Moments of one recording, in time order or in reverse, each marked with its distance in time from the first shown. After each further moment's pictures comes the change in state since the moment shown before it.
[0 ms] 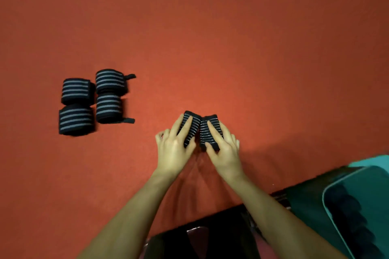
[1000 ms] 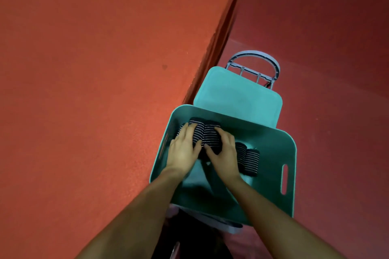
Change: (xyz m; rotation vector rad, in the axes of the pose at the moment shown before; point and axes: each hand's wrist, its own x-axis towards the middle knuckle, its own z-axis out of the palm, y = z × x) left_hand -0.090 0.402 0.299 -0.078 -0.815 0.762; right_hand -0.230 0.303 -0.244 0.258 0.806 0.880
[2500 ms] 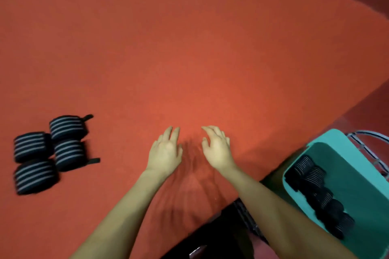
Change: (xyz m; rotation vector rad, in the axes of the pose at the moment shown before) left_hand -0.232 -0.144 -0.219 0.208 0.350 -0.440; right_hand -0.119 -0.218 0.180 -0.439 -0.510 -0.474
